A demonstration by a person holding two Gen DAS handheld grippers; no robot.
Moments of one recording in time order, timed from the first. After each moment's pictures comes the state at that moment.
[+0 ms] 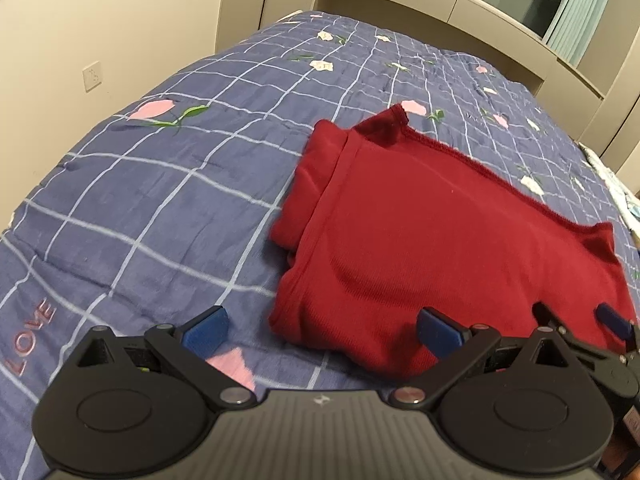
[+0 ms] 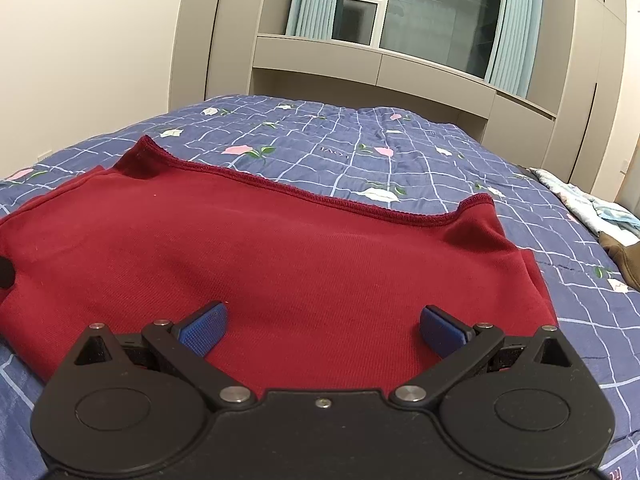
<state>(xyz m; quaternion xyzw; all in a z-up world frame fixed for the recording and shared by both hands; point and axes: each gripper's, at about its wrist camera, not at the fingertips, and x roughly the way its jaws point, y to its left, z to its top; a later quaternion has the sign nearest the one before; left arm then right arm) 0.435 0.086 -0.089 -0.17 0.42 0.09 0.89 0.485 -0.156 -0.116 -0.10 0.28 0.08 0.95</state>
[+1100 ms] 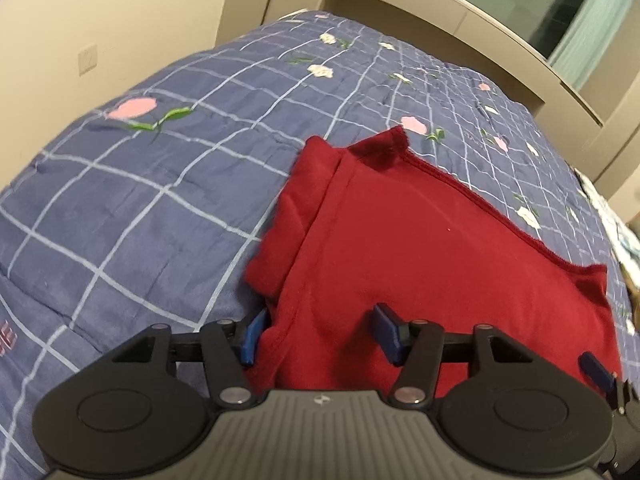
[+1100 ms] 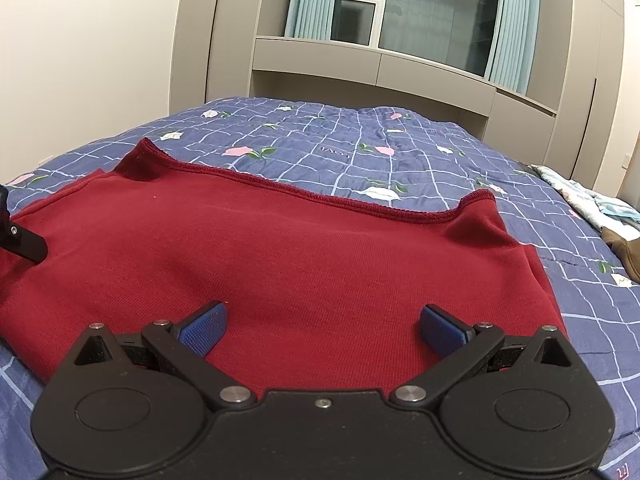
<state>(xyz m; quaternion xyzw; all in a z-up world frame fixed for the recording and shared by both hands) 0.464 0.096 -0.093 -0.22 0.42 0.08 0.88 0.485 -0.158 -0.116 -0.09 0.28 0.08 0.95</state>
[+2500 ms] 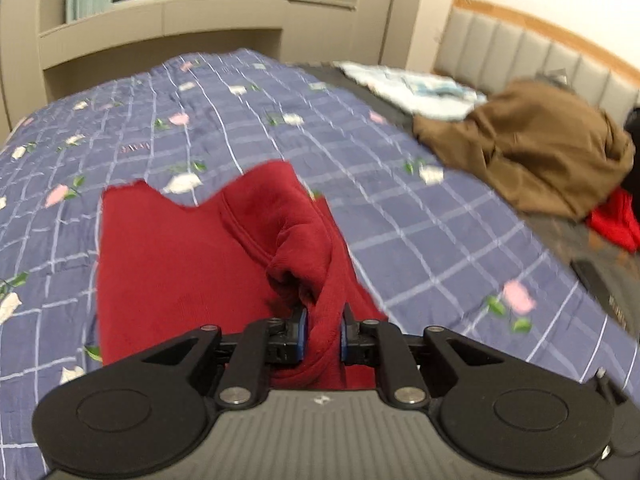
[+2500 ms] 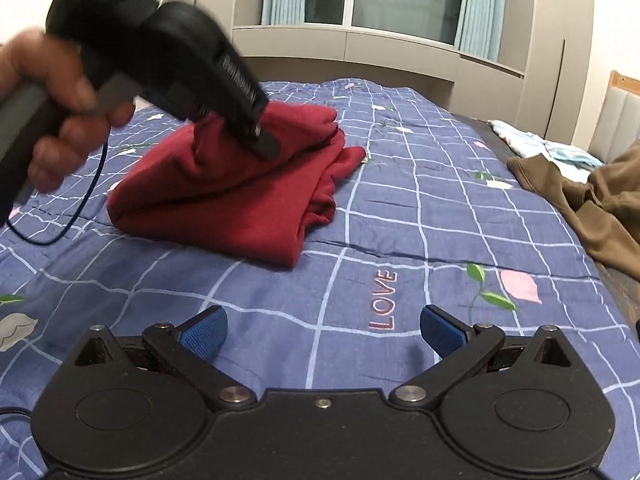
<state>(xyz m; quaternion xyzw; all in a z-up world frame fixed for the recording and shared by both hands) 0.478 -0.207 -0.043 0.03 0.40 -0.21 0.89 0.328 -0.330 -0.089 -0.06 0.32 0.08 0.94</state>
